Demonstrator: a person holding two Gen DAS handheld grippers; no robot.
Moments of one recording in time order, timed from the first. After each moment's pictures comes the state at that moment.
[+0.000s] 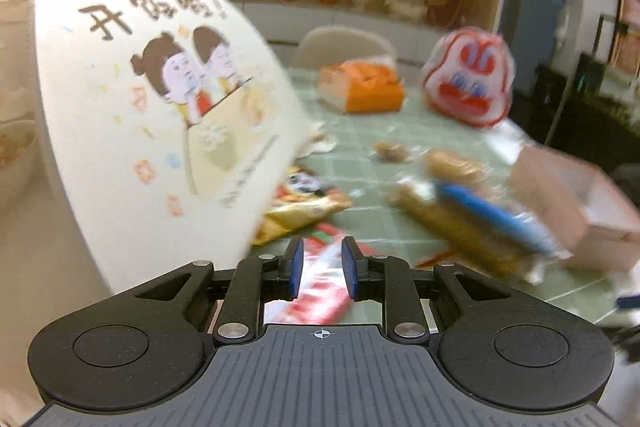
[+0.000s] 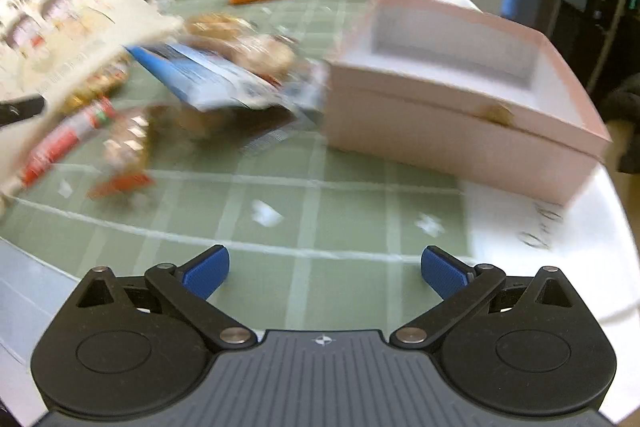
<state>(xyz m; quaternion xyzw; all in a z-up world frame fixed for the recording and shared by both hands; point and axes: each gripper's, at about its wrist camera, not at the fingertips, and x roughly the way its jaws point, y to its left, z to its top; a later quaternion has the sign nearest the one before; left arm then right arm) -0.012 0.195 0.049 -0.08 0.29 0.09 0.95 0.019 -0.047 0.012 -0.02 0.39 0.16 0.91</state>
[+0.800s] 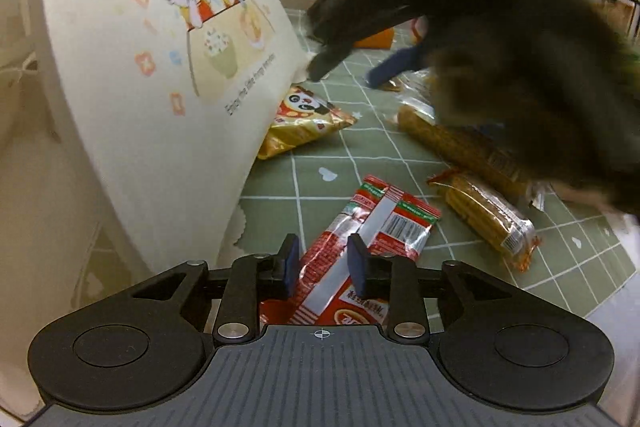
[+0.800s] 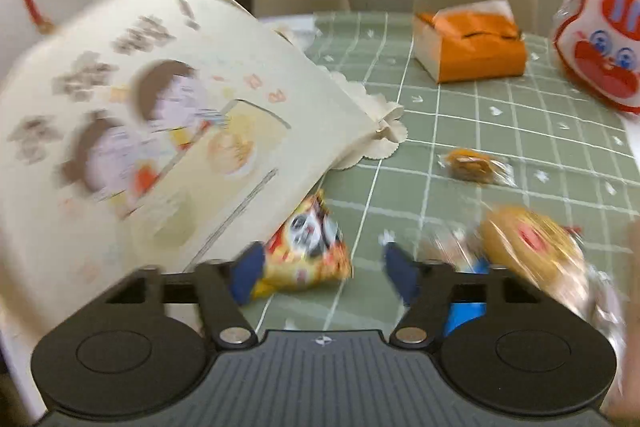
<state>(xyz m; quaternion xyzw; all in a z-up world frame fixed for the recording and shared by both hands) -0.030 0.212 0.015 -0.11 0.34 0.04 0.93 0.183 0.211 0.065 -0.04 0.42 0.26 0.87</state>
